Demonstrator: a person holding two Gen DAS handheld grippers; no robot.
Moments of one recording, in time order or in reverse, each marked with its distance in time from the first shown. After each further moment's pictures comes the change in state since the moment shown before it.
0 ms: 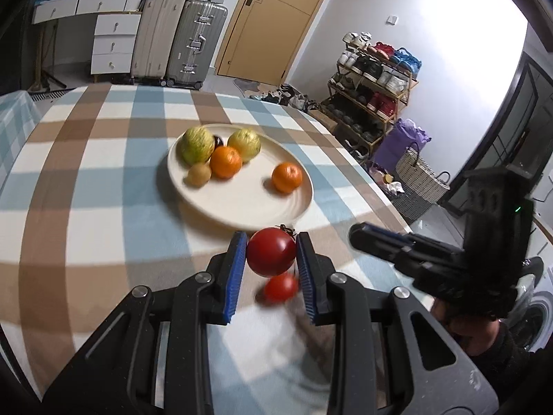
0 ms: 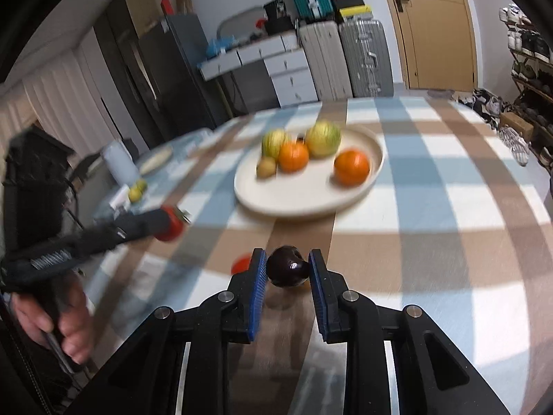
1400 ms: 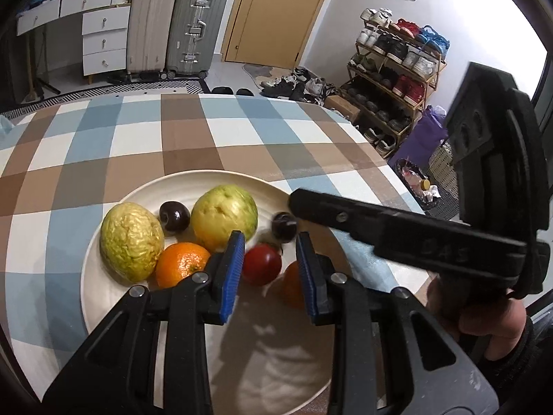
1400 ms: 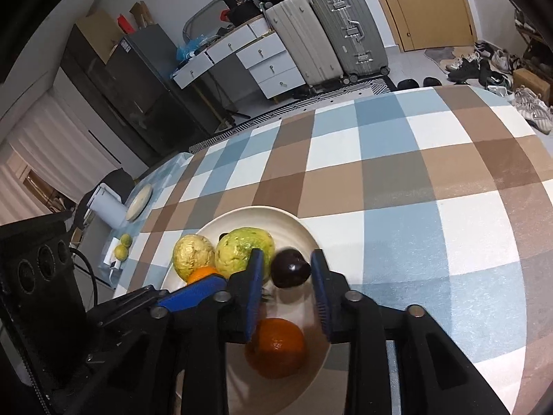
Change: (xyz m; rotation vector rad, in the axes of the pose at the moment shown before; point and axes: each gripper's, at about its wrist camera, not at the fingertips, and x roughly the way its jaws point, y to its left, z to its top) left arm 0.191 -0.002 0.105 0.033 0.085 0.084; right arm 0.134 -0.110 0.133 0.185 0.121 0.068
